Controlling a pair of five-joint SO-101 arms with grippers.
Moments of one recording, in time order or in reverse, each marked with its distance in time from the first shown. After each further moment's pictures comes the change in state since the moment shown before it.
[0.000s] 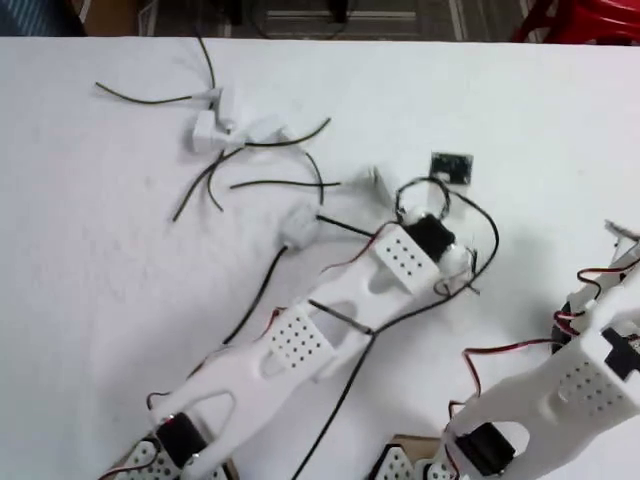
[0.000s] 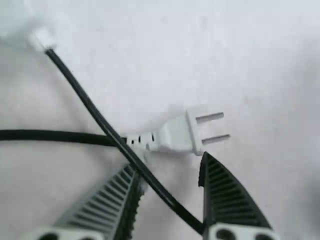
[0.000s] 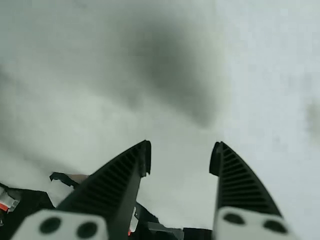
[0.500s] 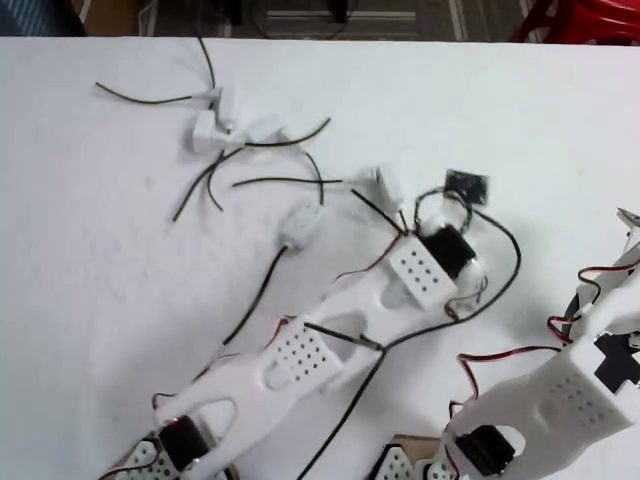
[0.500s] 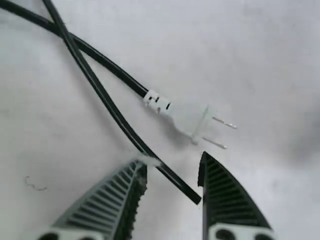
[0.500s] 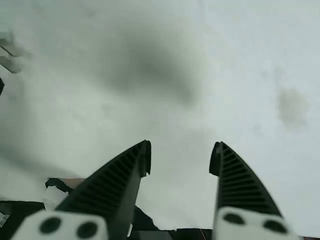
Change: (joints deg) left arm 5.1 -4.2 -0.4 14.4 0.0; right arm -0.1 -7.6 0.0 0.0 0.0
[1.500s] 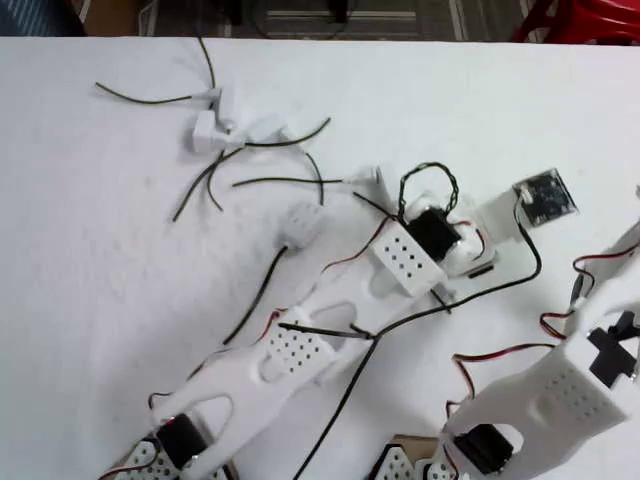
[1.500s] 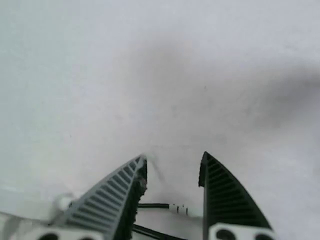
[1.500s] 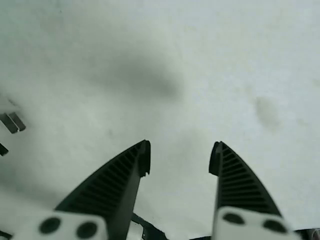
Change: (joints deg) left arm -3.0 -0.4 -4.8 -16.7 -57.1; right arm -2.2 0.1 -5.4 0.0 -8.3
